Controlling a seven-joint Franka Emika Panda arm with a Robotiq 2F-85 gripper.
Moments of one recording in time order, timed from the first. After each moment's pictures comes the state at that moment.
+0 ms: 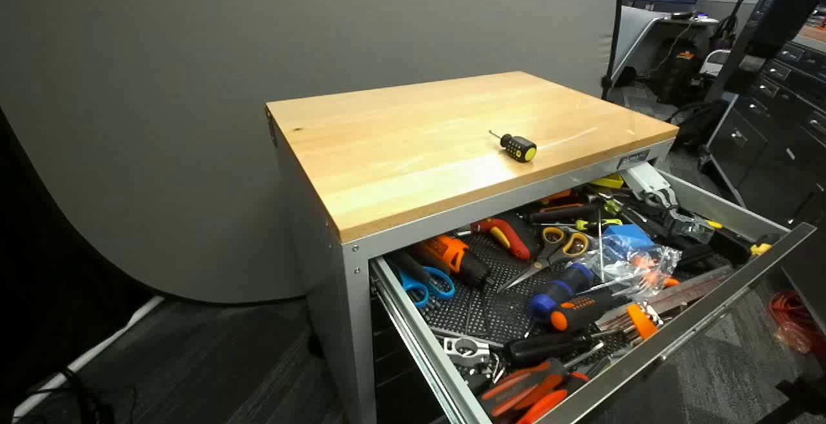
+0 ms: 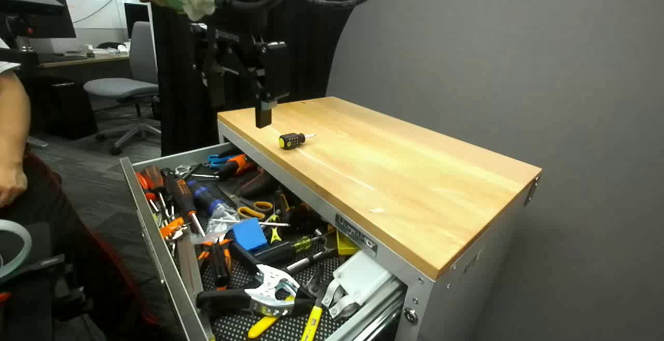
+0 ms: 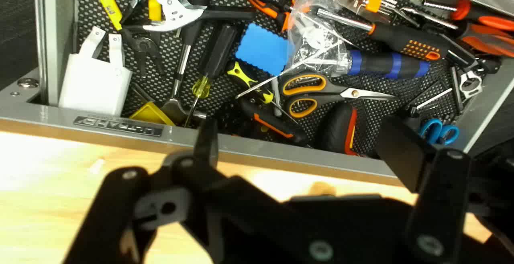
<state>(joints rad) 0.05 -0.28 -0.15 -2.44 0.06 2.22 -0.41</state>
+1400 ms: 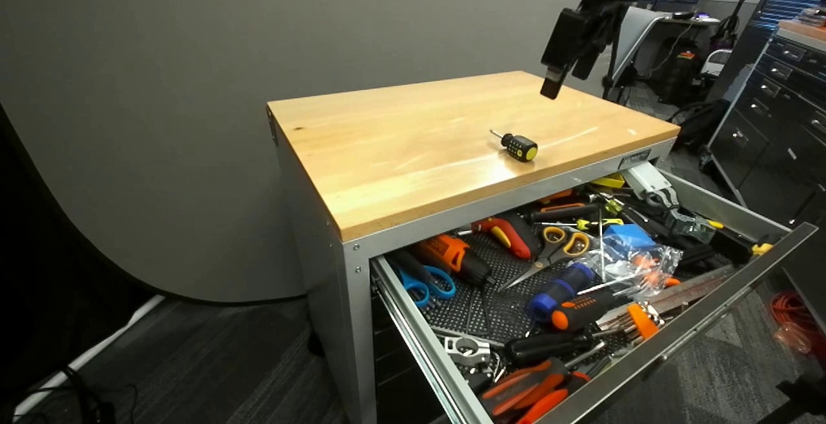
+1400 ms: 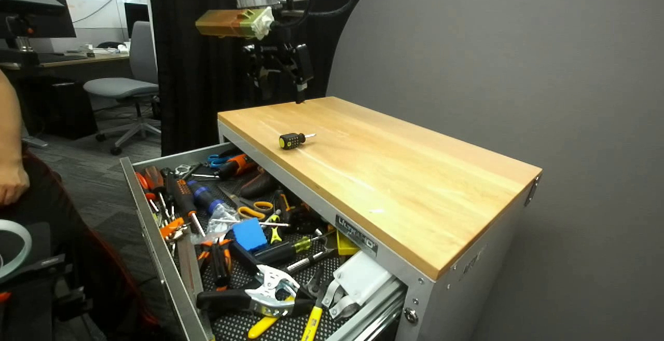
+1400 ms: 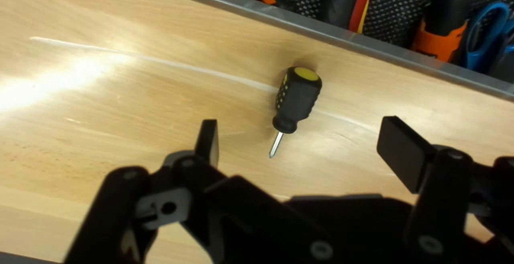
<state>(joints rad) 0.11 0.11 0.08 -2.11 -0.17 2.41 0.00</state>
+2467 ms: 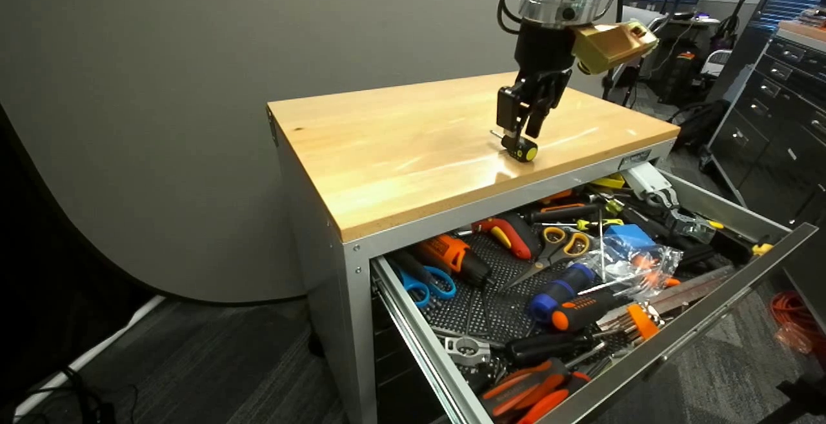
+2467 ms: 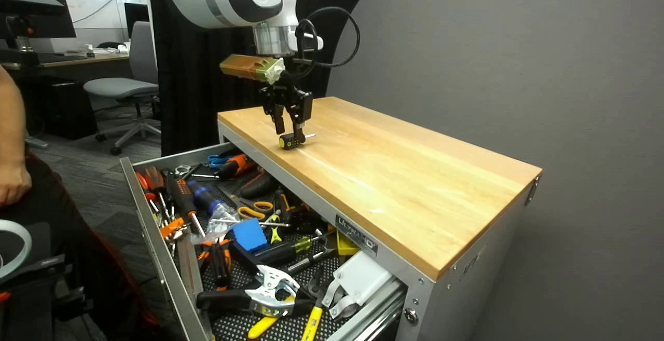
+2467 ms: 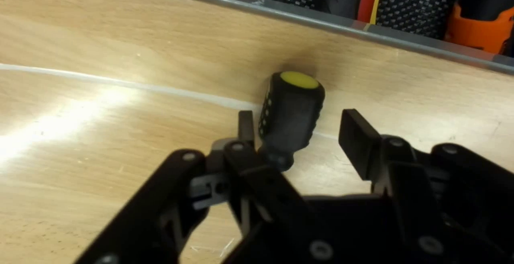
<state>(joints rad) 0.15 0.37 0.07 -1.93 -0.21 2.39 0.13</state>
